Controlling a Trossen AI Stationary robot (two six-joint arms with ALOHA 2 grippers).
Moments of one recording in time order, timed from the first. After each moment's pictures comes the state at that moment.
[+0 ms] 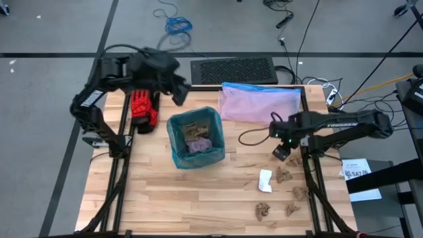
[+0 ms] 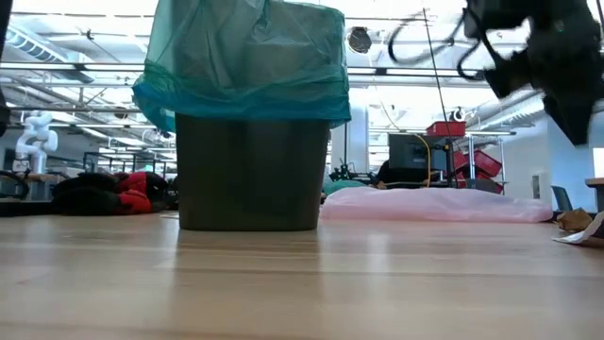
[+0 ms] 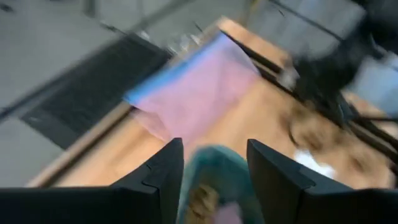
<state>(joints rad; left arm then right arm) 0.23 1.59 2.33 -1.37 -0.21 -0.38 -0.05 1.06 0.81 -1.26 -0.18 0.74</state>
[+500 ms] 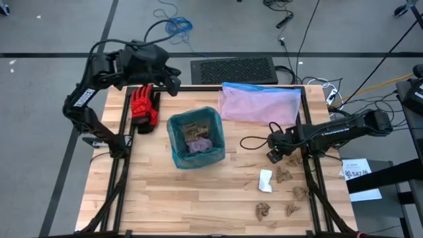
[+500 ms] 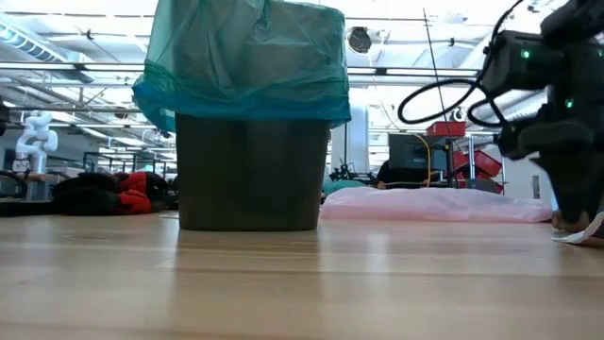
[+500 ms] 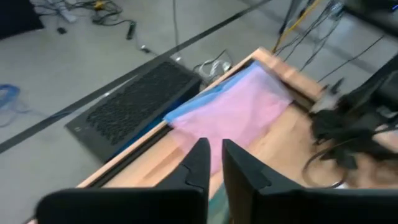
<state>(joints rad) 0.33 1.51 2.24 -1.33 -0.26 -0.33 0.02 1.07 0.45 -0.81 -0.05 1.03</state>
